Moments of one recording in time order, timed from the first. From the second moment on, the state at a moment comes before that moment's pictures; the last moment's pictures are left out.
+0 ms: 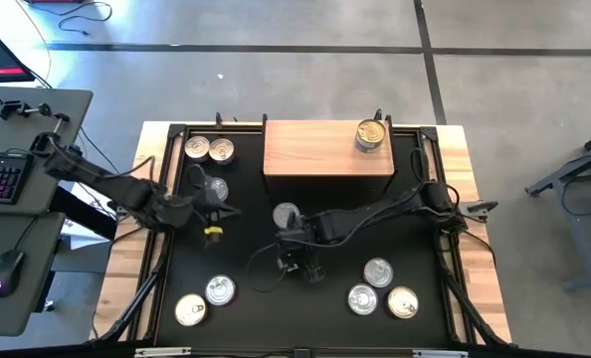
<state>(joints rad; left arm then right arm) -0.41 0.85 0.77 -0.47 -0.54 -0.39 0.25 2.11 1.85 -0.95 0.02 -0.04</state>
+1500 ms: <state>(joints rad) -0.23 0.82 0.77 -0.44 -0.58 -0.34 0.10 1.61 1.93 -1.06 0.23 -0.29</state>
